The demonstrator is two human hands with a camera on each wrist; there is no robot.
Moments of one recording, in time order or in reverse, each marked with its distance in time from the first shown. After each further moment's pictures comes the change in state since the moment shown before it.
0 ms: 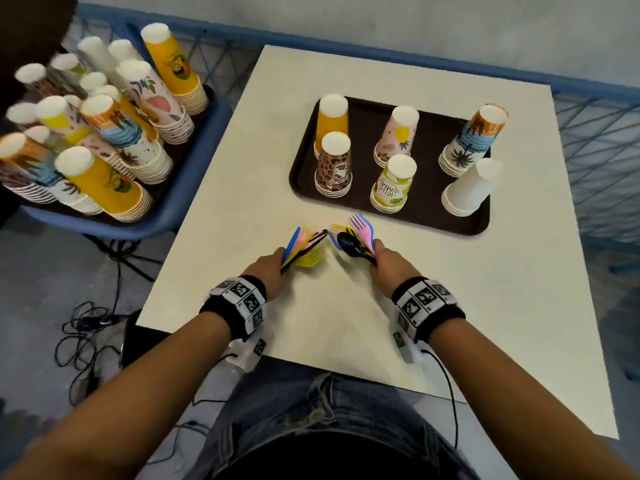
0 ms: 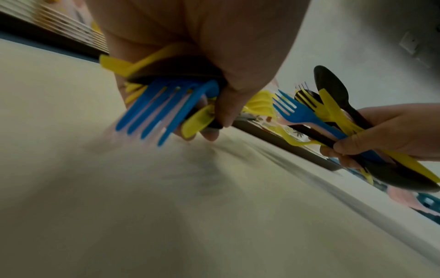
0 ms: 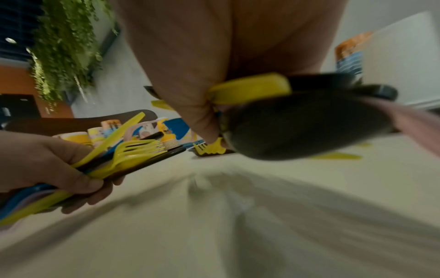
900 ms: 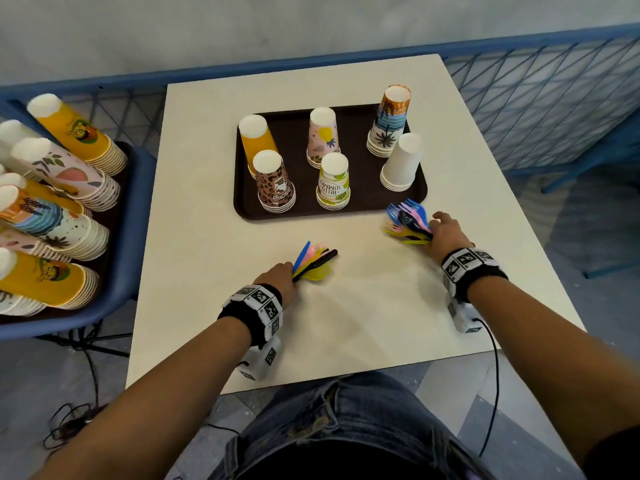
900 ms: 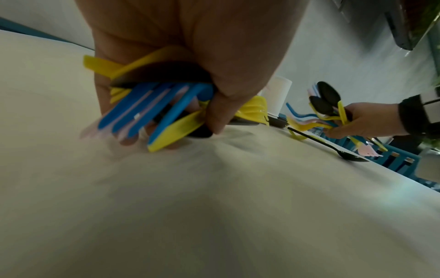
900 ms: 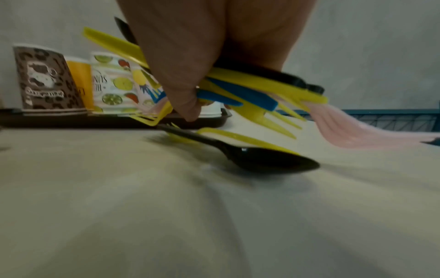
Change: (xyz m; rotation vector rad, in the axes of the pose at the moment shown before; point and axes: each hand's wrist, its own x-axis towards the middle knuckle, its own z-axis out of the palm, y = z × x) left_hand 0.043 0.048 0.019 0.385 -0.171 0.193; right_hand -0.021 0.137 -0.029 -0.028 0.268 0.415
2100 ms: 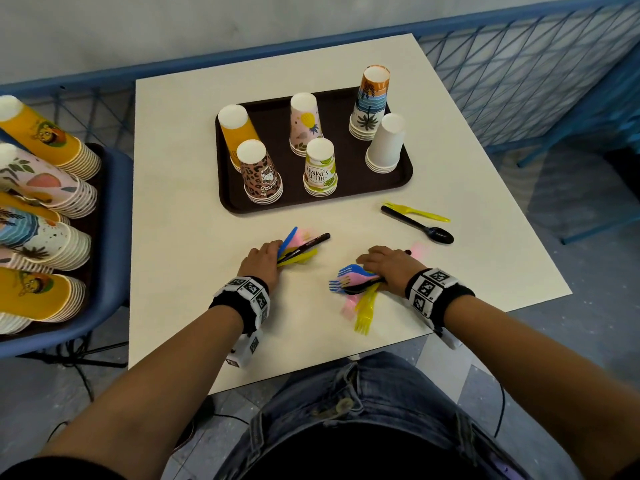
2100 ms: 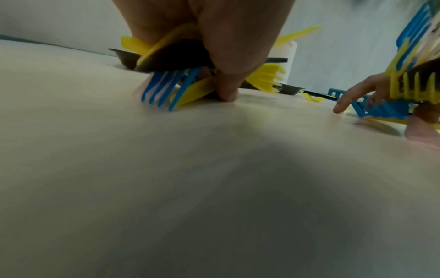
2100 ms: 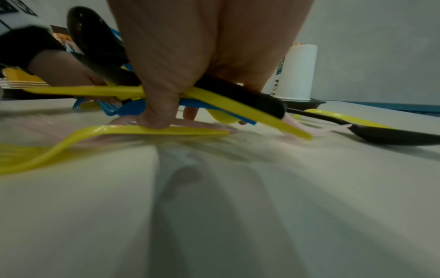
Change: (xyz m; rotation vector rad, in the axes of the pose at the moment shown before) left_hand 0.009 -0.021 -0.002 0.060 0.160 0.123; right_hand -0.068 -0.050 0.045 -0.307 -0.304 -0.592
